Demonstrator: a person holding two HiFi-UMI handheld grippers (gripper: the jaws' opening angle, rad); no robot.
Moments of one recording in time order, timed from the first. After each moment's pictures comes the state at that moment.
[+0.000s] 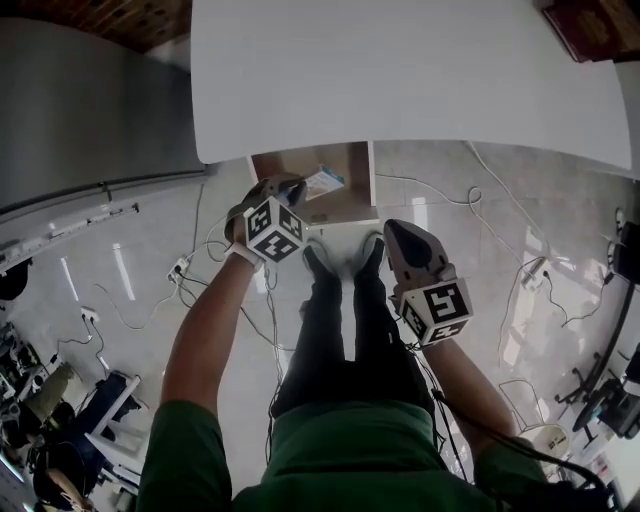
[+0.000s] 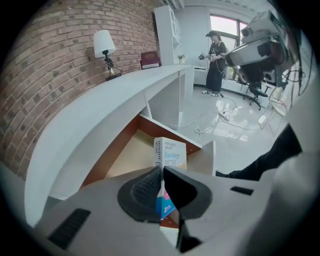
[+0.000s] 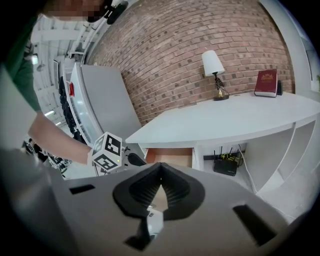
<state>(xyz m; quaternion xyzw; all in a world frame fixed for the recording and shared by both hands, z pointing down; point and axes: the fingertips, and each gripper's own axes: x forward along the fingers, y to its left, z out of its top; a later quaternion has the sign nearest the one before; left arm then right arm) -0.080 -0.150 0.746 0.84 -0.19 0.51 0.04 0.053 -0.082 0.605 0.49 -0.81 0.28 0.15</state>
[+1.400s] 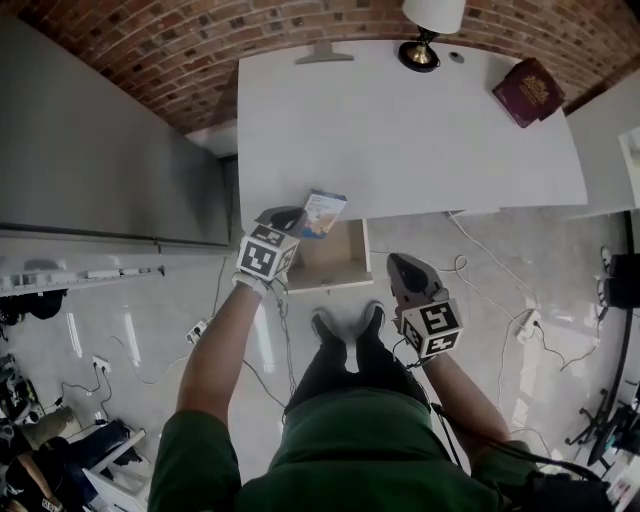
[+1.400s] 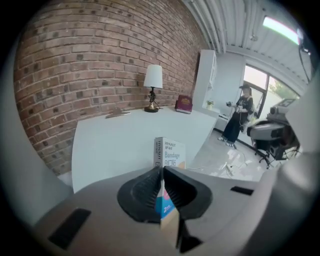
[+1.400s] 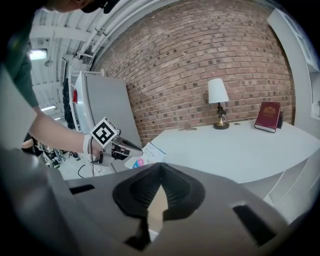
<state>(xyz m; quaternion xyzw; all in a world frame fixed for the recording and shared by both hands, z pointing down) -0.078 -0.233 0.550 0.87 -0.31 0.34 0.19 0.075 -0.117 0.477 0.51 -0.82 0.21 0.14</state>
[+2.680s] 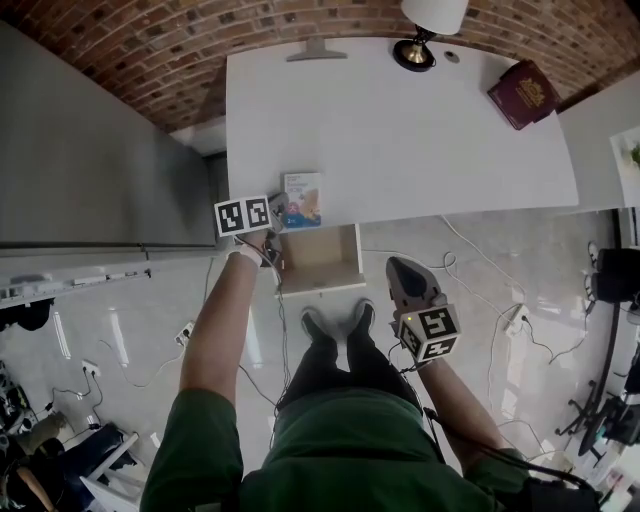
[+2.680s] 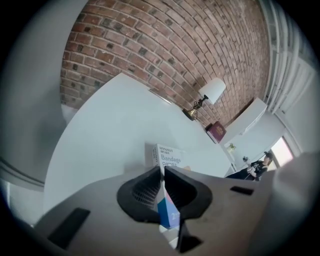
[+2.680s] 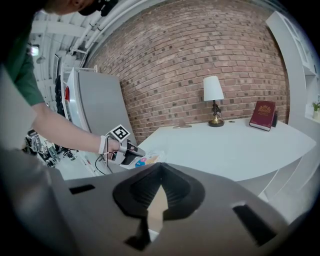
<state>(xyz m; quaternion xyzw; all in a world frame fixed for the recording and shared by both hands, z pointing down) -0.113 -0.306 0.628 0.76 -0.39 0.20 0.48 0.081 -0.128 0.483 0.53 -0.80 0.23 0.15</state>
